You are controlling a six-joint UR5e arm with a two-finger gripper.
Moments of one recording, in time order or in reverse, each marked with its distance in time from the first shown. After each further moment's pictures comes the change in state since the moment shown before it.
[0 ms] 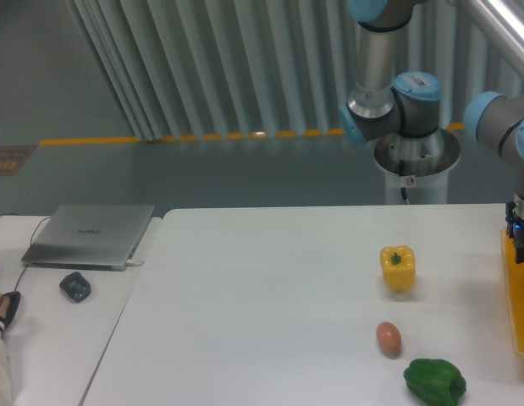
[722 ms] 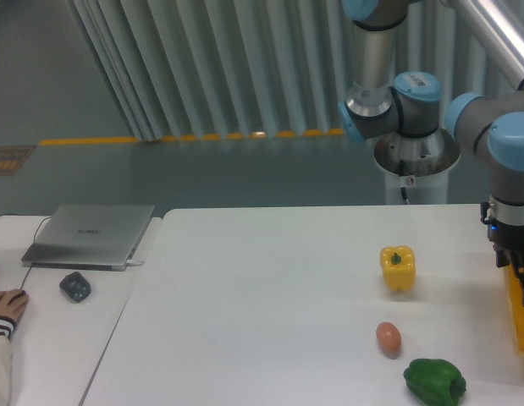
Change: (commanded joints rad) arm -0.083 0.011 0.009 0.028 0.005 -0.040
